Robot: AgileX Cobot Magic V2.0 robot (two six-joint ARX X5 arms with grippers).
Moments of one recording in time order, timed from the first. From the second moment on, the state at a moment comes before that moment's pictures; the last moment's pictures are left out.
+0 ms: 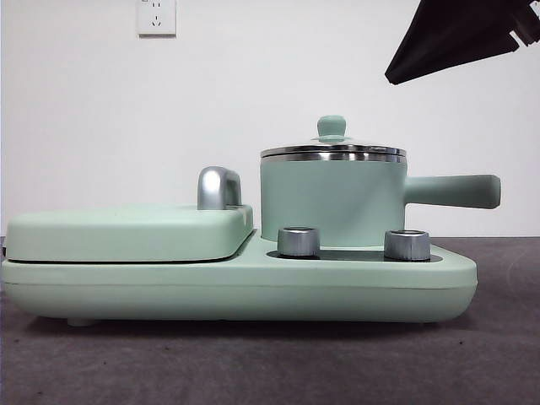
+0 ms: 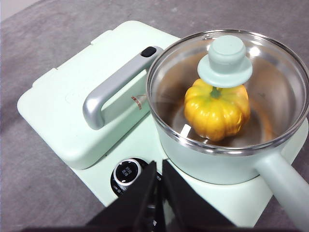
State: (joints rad) left arm 0.00 0.00 0.06 -0.19 0.00 -0.15; right arm 0.52 0.96 0.78 -0.35 -0.26 0.06
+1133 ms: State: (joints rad) left arm 0.00 0.00 0.03 -0.15 -0.01 -0.15; right arm 0.47 0.83 0.77 -0.33 -0.16 -0.05
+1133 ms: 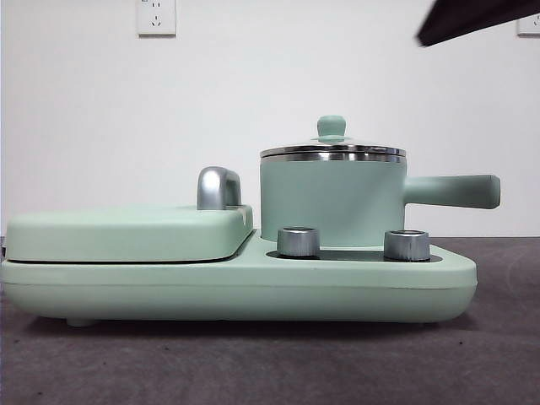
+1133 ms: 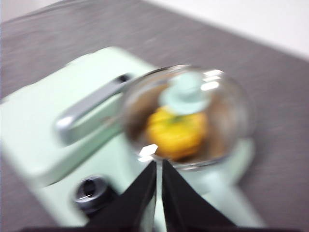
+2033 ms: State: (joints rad) left arm 0.00 0.00 0.03 -0.15 -0.01 -0.15; right arm 0.14 0.08 0.10 0.01 -0.12 -0.09
